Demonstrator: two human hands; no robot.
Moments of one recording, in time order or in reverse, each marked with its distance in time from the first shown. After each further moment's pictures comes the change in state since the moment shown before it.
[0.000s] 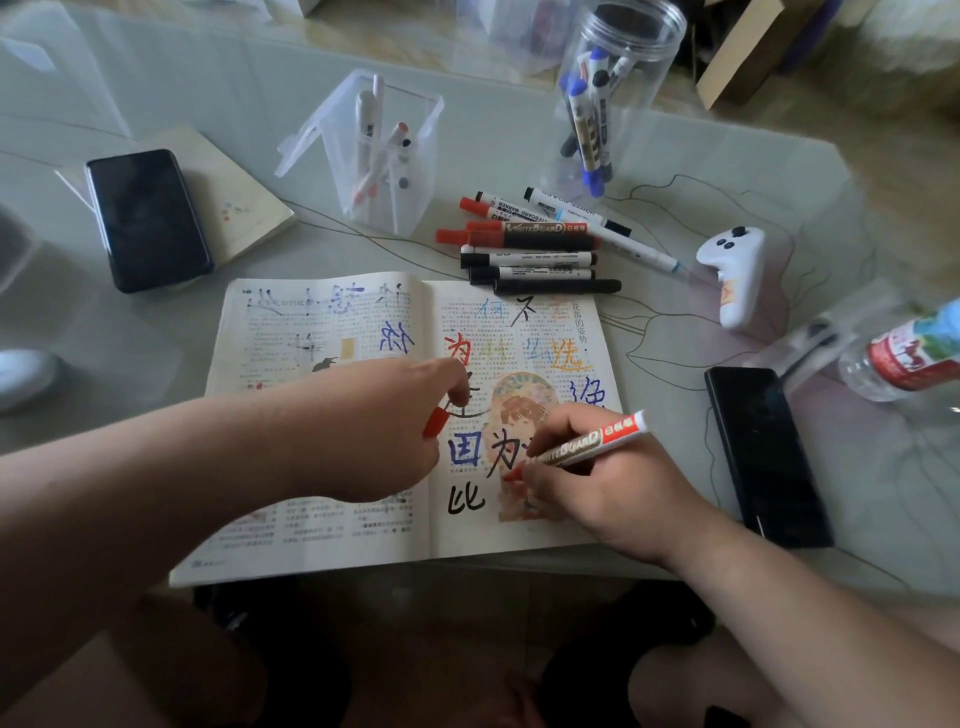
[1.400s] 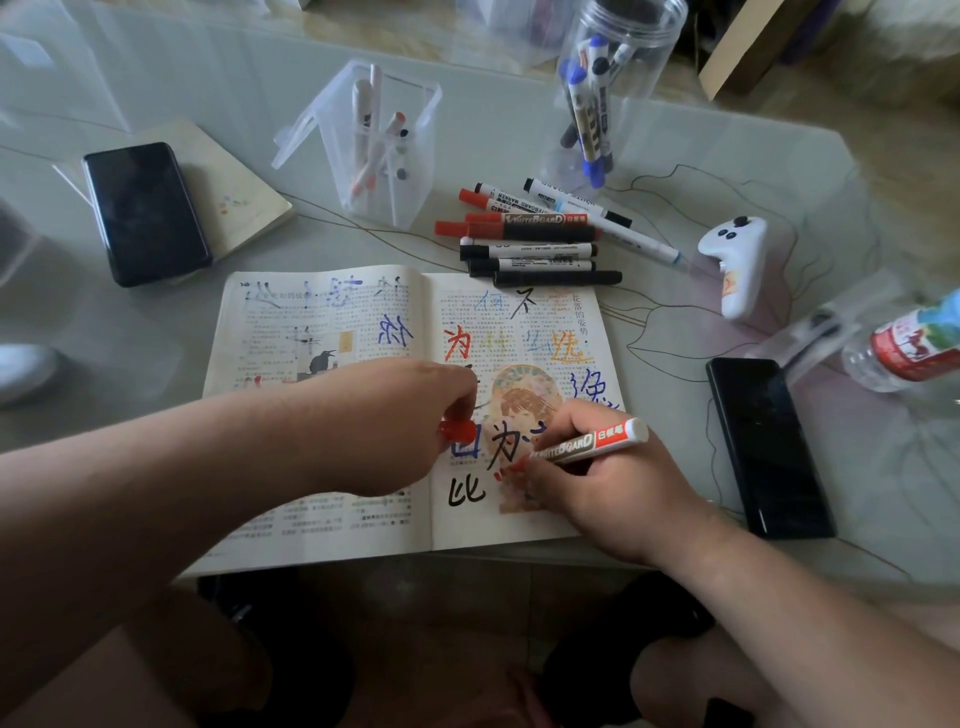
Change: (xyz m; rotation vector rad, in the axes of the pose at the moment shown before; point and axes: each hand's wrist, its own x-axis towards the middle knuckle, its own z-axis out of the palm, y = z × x) left_hand 0.002 0.009 0.004 0.014 -0.021 0.022; right_hand -0.002 0.009 0.005 -0.110 0.077 -0.031
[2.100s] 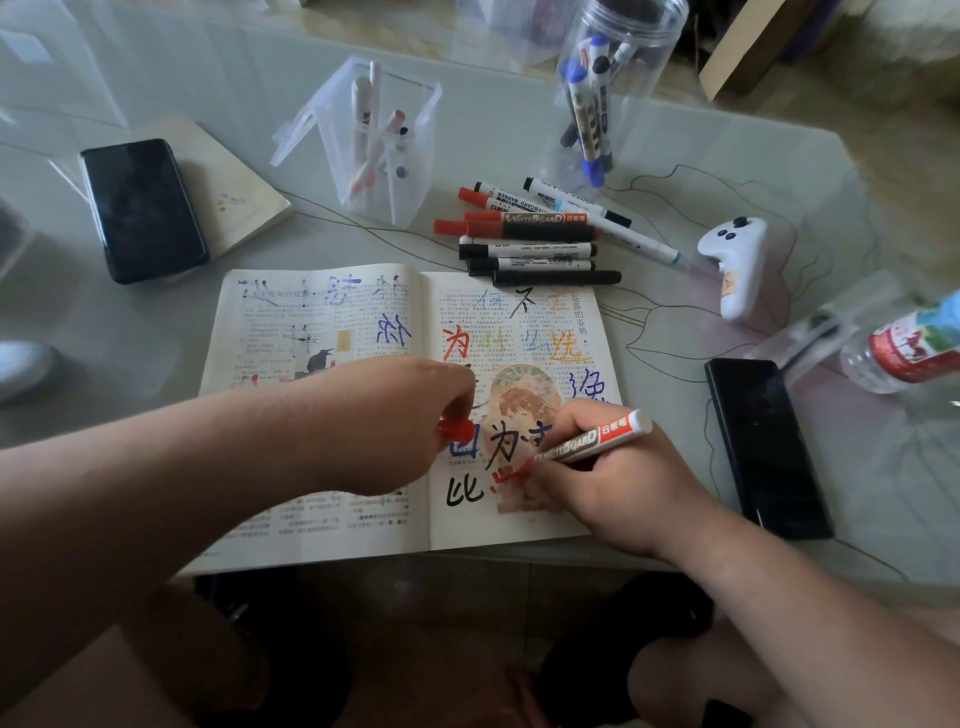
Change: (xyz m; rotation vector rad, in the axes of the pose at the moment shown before) left_hand 0.002 -0.001 0.002 -0.015 0.009 -0.011; right_hand 0.003 0.002 -0.006 -0.015 -0.020 -0.002
